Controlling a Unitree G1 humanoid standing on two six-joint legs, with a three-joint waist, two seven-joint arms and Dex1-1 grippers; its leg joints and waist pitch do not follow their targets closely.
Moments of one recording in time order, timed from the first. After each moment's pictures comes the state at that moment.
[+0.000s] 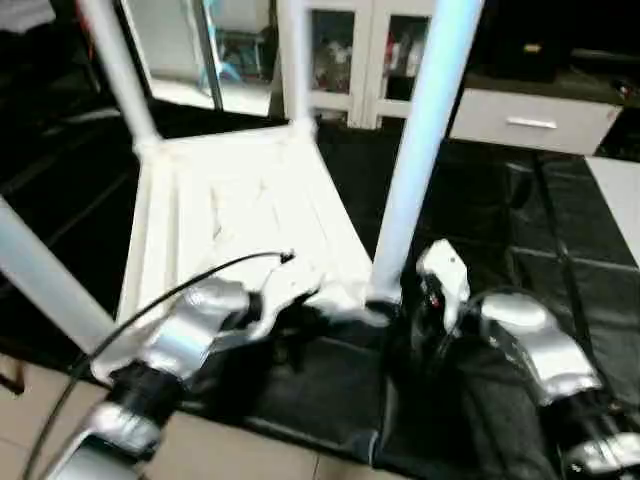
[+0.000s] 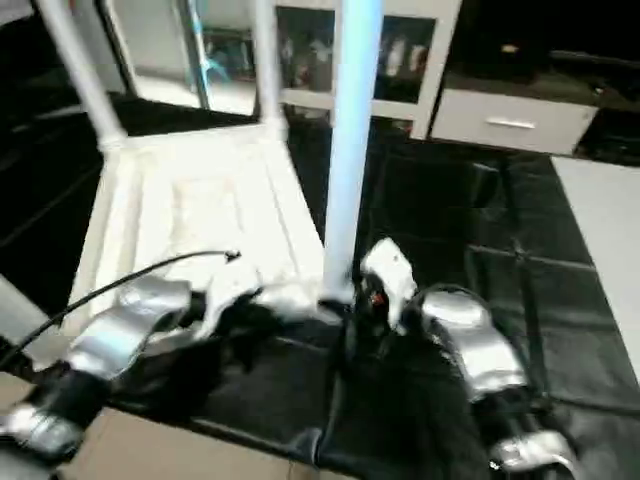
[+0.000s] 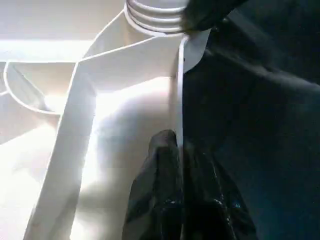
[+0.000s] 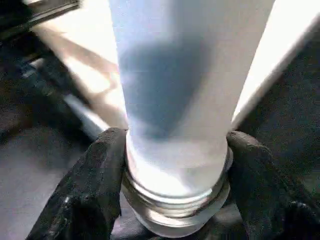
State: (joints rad) left arm -0.51 0.29 -0.34 0.42 0.06 0.29 -0.98; right arm -0.39 -0.36 0.15 0.44 0.18 0.15 0.81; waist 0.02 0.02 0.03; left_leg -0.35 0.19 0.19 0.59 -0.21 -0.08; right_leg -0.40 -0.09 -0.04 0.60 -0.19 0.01
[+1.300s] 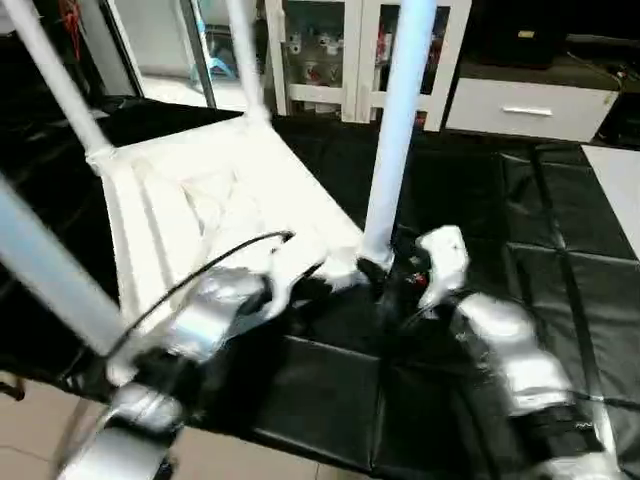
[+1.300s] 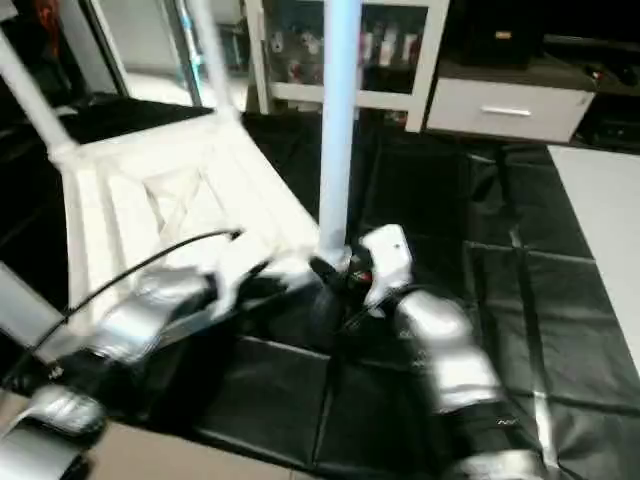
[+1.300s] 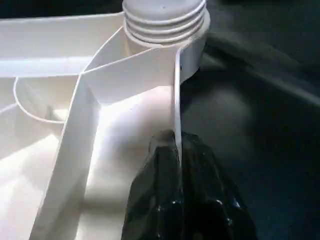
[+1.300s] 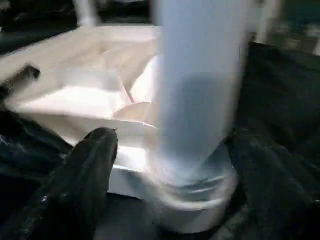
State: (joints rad) left arm -0.51 0.30 -0.29 0.46 0.03 0.23 -0.94; right arm -0.33 -0.30 0.10 0.33 0.21 0.07 0.67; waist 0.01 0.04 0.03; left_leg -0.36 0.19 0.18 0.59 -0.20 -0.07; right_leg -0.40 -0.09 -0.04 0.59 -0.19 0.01
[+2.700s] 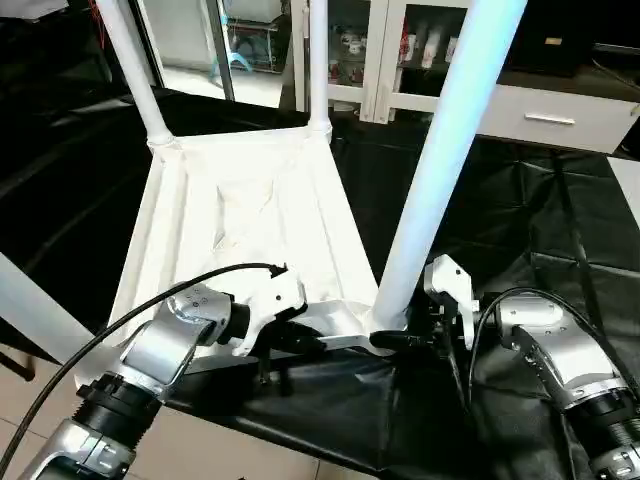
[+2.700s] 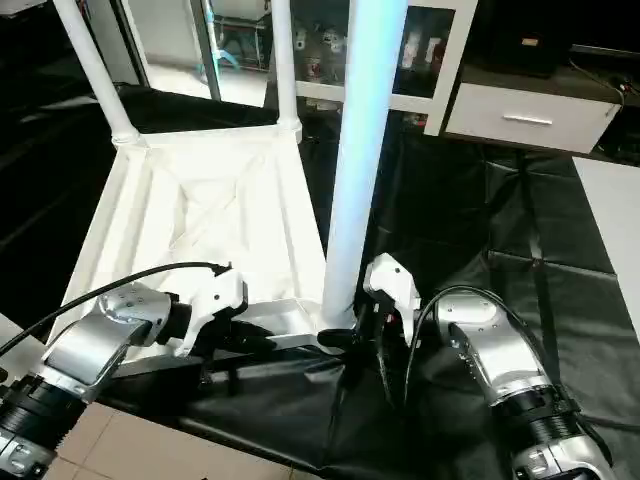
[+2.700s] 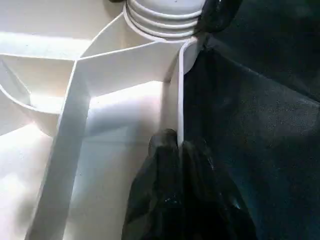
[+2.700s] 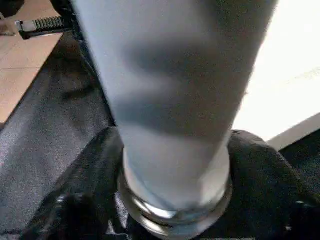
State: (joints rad) left arm -0.41 0.44 -0.37 0.22 -0.05 0.35 -1.20; right arm -0.36 -0.49 0.24 0.33 0.23 0.15 1.17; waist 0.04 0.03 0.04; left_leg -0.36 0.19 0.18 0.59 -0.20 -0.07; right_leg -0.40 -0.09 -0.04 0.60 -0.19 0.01
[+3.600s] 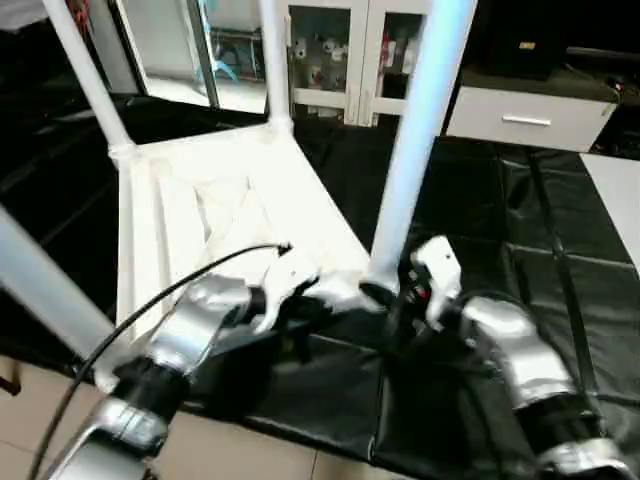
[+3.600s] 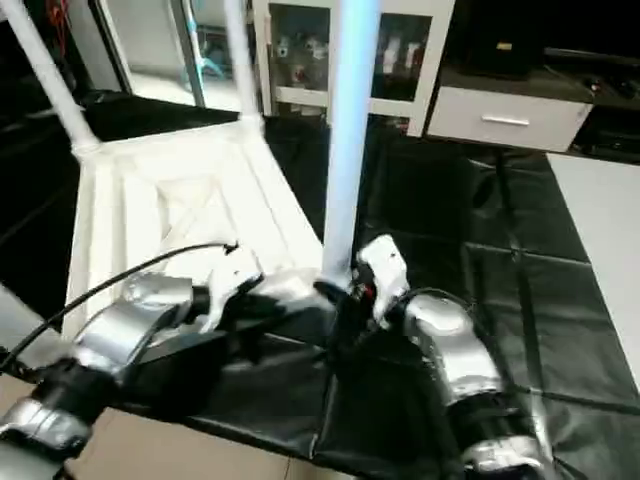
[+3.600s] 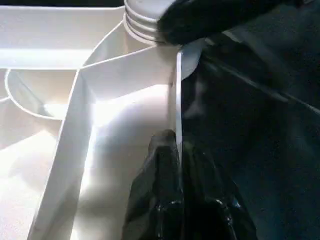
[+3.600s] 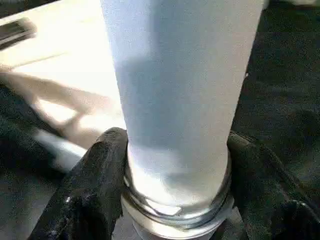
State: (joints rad) left arm -0.54 0.26 -0.32 0.46 0.03 0.32 -0.90; right arm -0.38 -0.21 0.10 0.49 0.15 0.08 0.56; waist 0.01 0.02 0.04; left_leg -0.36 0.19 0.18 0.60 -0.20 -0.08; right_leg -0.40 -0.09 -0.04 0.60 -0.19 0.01
